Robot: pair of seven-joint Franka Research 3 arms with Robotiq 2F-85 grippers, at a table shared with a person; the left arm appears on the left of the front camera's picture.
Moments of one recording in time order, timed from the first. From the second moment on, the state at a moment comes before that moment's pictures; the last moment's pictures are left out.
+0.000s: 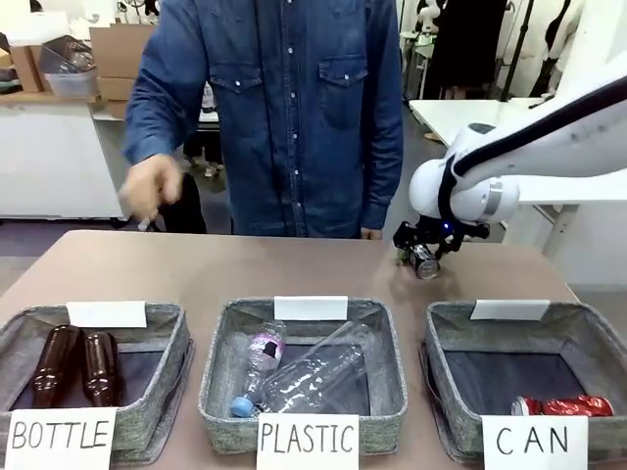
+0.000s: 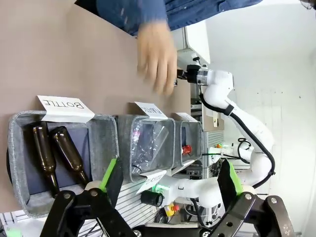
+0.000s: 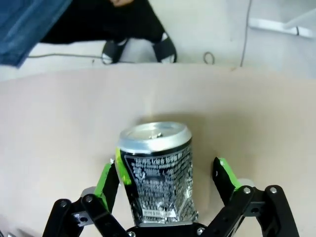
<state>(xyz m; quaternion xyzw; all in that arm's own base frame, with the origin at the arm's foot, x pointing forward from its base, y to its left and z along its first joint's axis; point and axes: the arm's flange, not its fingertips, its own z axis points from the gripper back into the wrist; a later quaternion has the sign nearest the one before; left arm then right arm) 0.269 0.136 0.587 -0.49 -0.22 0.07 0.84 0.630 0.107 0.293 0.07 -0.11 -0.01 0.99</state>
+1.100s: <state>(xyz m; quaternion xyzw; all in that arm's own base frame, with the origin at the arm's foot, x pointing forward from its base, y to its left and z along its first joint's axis) 0.269 0.136 0.588 -0.49 -0.23 0.07 0.84 0.633 0.106 0.303 0.05 -0.11 0.00 0.99</state>
